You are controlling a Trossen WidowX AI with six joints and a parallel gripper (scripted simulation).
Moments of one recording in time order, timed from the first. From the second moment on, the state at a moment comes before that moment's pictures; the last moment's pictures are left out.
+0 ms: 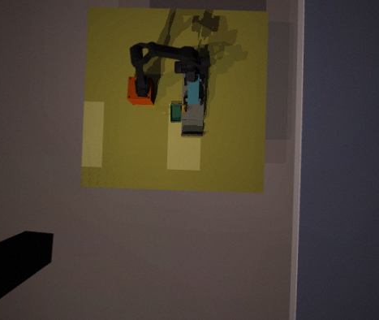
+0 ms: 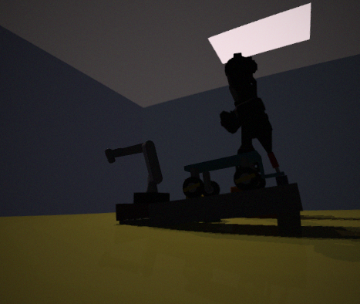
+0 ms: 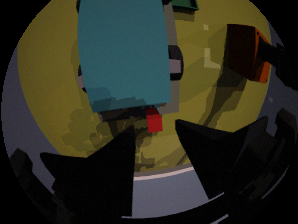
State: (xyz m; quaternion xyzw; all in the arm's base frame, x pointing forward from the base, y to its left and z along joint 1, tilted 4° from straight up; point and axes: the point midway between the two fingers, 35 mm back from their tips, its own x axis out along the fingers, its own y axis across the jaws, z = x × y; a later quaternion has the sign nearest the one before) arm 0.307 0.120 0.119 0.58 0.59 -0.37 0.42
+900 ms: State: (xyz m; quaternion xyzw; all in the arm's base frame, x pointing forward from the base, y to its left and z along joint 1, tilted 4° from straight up) arm 0.308 0.133 0.089 0.58 0.59 -0.37 0.42
